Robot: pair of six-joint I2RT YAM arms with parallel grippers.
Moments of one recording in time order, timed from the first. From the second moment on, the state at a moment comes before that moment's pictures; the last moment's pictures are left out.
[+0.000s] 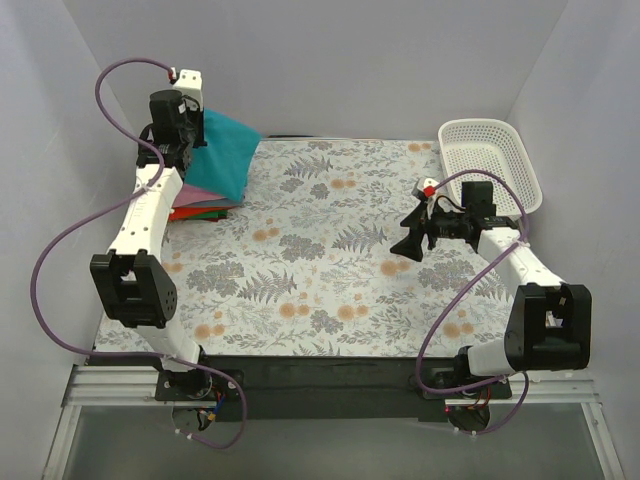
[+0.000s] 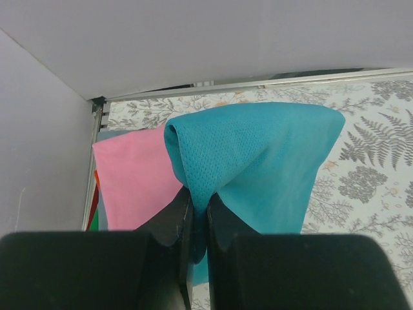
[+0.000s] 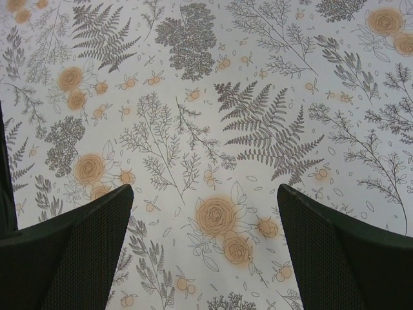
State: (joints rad) left arm -0.04 1.70 1.69 -0.31 -0.10 0.16; right arm 0.05 1.39 0.90 -0.35 -1.06 -0.61
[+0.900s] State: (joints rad) left arm 0.25 1.91 1.83 -0.44 -0.03 -0.33; right arm 0.03 1.36 0.90 -0.36 -0.87 -0.64
